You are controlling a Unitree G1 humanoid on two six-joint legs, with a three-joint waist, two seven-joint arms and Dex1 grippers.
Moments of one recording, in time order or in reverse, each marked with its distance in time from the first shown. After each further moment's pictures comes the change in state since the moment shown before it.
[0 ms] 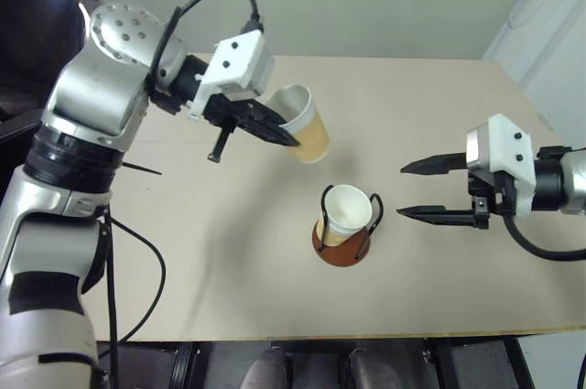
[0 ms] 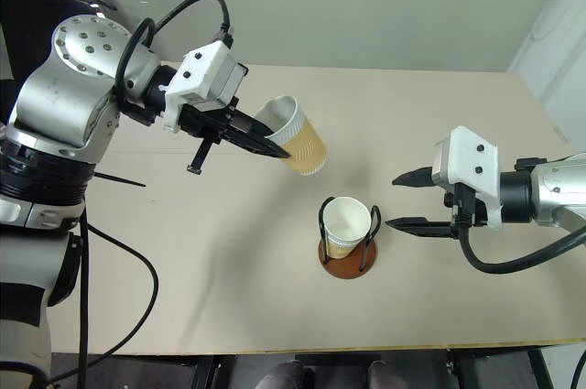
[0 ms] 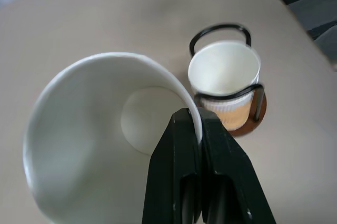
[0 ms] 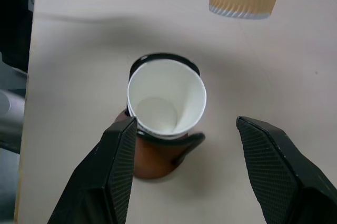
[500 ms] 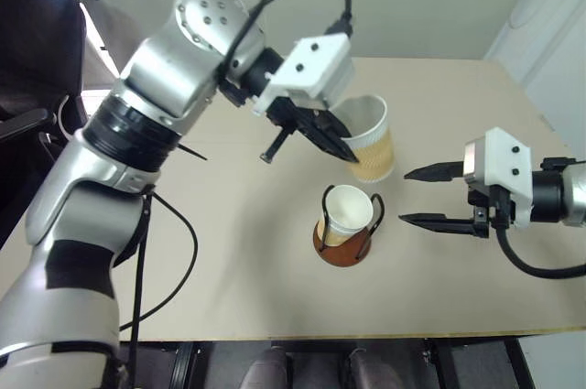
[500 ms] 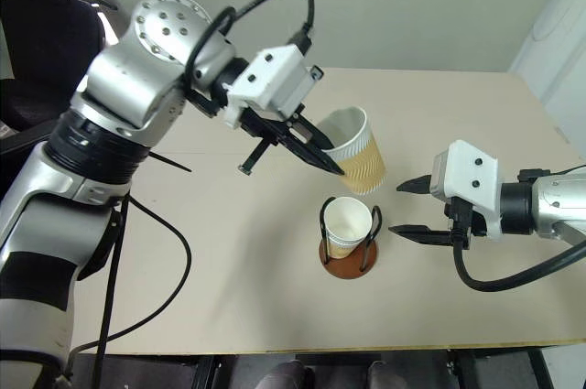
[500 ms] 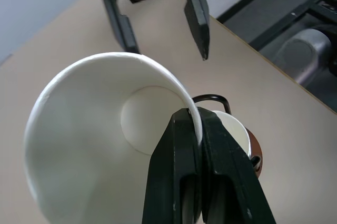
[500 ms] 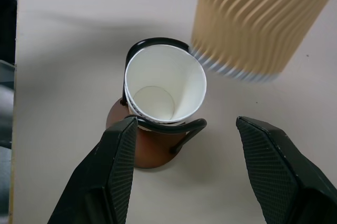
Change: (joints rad) left arm -0.163 -0.167 -0.215 0.057 -0.088 -0.136 -0.001; right arm 0.077 -0.013 -0.041 -0.074 -0.011 0.017 -0.067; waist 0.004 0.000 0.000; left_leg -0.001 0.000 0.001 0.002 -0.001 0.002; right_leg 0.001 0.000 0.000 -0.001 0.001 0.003
